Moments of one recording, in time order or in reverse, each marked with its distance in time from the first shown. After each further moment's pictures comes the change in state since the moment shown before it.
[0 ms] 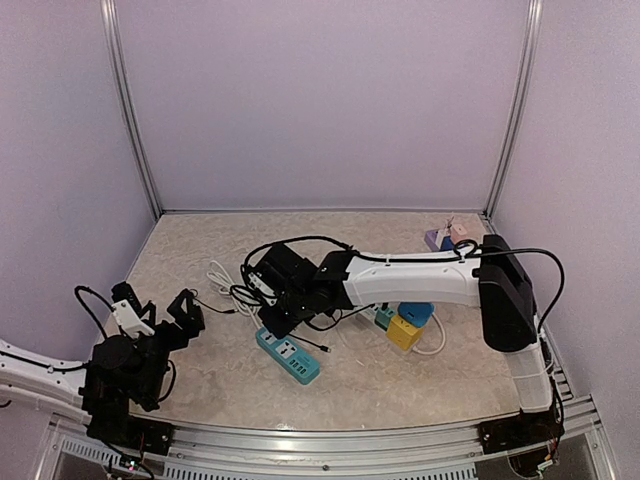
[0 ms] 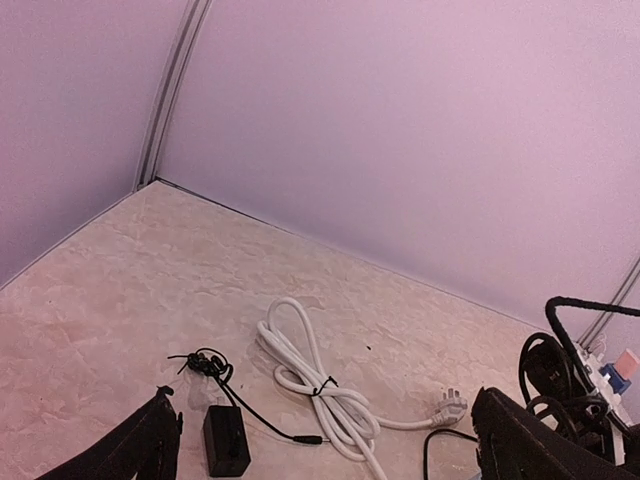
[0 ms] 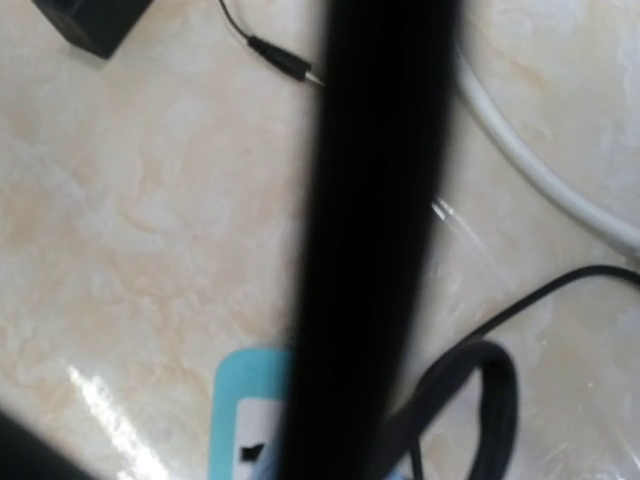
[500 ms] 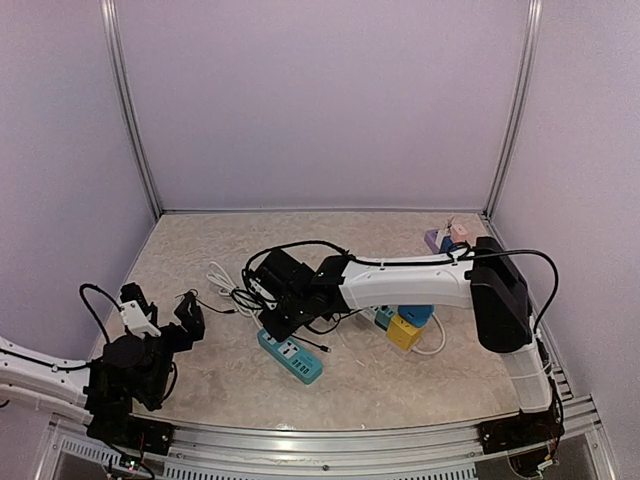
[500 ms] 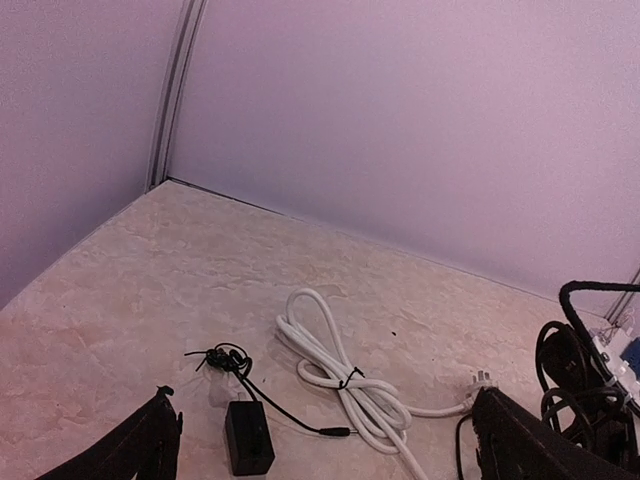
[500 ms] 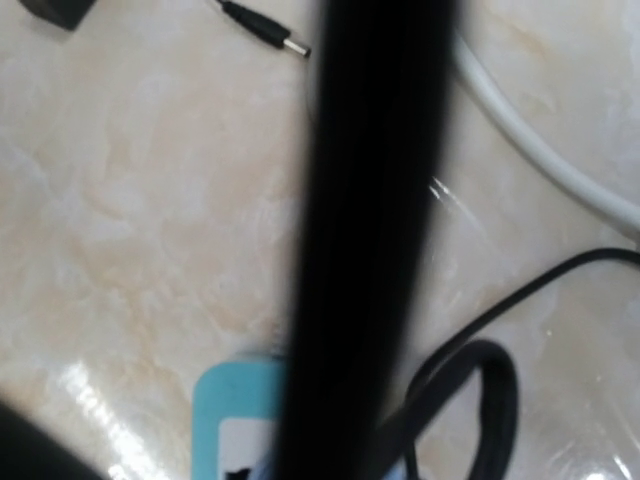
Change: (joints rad) left arm 0.038 0.032 0.000 -0.069 0.021 -0.024; right arm 0.000 0.038 0.015 -0.023 0.013 0.006
